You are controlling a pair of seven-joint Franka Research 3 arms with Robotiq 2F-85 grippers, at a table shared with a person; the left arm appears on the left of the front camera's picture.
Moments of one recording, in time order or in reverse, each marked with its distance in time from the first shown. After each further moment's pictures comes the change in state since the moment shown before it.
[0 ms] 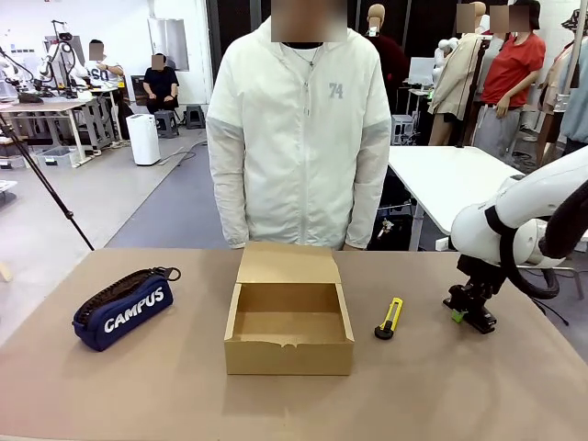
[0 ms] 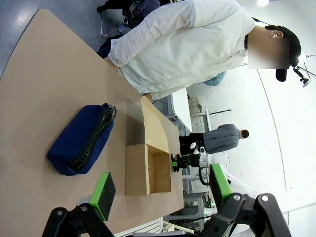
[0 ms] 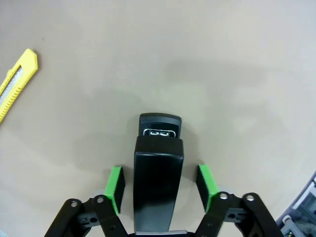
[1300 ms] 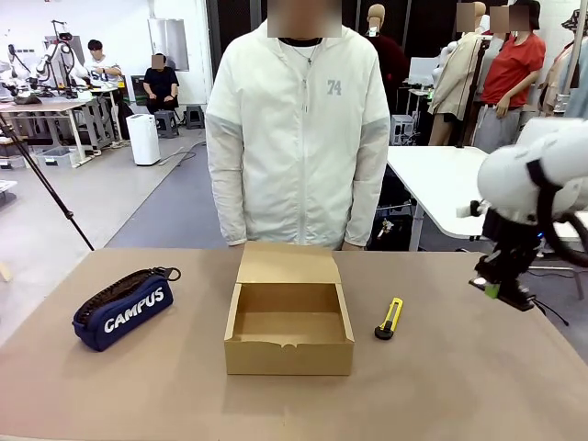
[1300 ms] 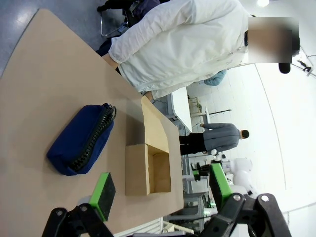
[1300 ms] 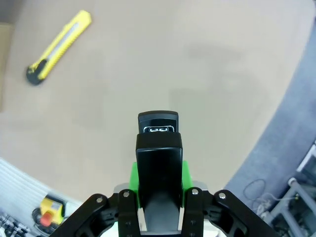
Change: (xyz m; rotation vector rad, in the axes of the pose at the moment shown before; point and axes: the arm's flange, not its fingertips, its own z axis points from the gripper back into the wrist) left arm 0.000 0.000 0.000 0.000 0.000 0.001; right arm -0.040 0.034 0.142 -0.006 0.106 -0.093
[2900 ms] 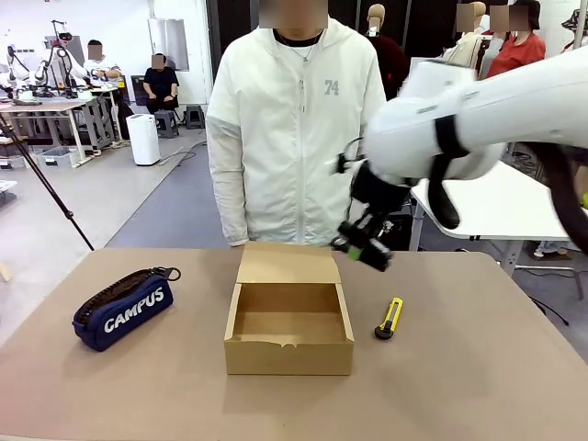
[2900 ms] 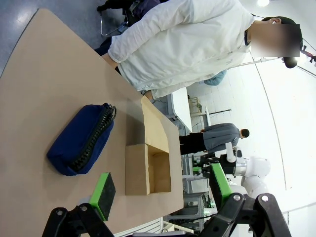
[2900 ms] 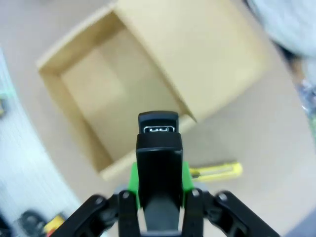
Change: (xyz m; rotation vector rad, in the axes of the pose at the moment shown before) left arm 0.000 0.000 0.000 0.000 0.001 0.000; right arm 0.098 0.272 0.053 0.099 -0.261 0.655
